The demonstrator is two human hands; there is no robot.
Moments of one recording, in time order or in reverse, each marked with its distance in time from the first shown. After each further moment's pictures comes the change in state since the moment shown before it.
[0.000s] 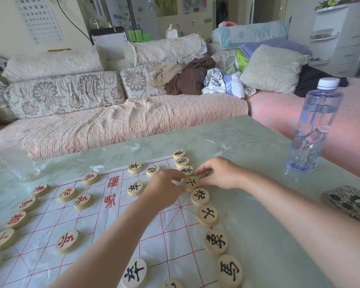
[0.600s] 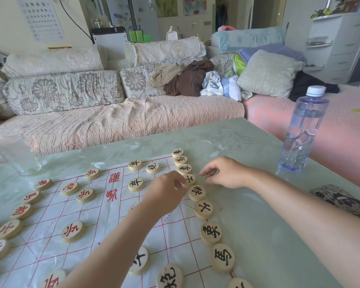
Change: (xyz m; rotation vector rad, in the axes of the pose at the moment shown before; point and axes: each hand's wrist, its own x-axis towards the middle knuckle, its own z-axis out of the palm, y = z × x) left_hand -0.031 0.006 0.003 0.069 0.030 0.014; right_hand -0.027 -0.002 -0.014 -0.036 -0.030 0.052
